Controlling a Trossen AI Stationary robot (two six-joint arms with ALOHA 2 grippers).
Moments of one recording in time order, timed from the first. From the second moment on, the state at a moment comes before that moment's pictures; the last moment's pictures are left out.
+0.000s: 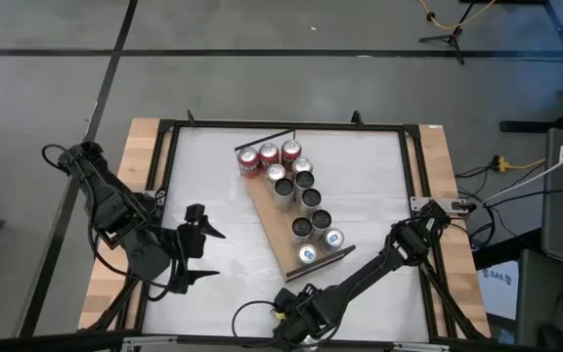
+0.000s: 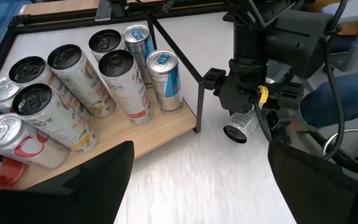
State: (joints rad) left arm -0.75 1.35 1.56 -1.02 -0.53 -0.46; right arm 0.64 2.39 2.06 -0.88 0.08 1.25
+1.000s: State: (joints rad) left arm -0.81 1.22 1.56 -1.26 -0.54 -0.65; right arm 0.62 2.42 2.11 -0.81 0.30 1.16
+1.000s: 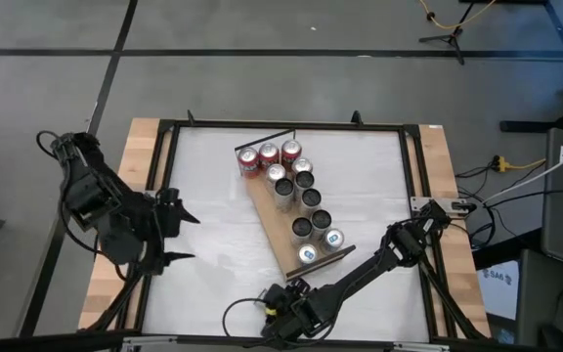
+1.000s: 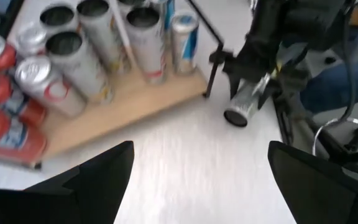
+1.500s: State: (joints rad) left arm -1.00 1.22 1.29 -1.25 -0.53 -0.91; right arm 0.62 2.41 2.12 -0.67 0.45 1.10
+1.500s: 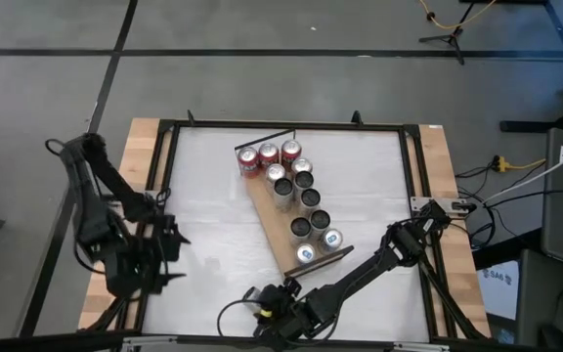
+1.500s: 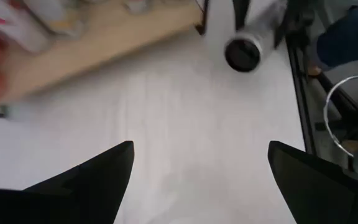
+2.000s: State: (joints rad) left arm -1.01 1.22 0.74 -0.21 -0.54 -0.79; right arm 0.62 2.41 2.12 -0.64 0.47 1.04
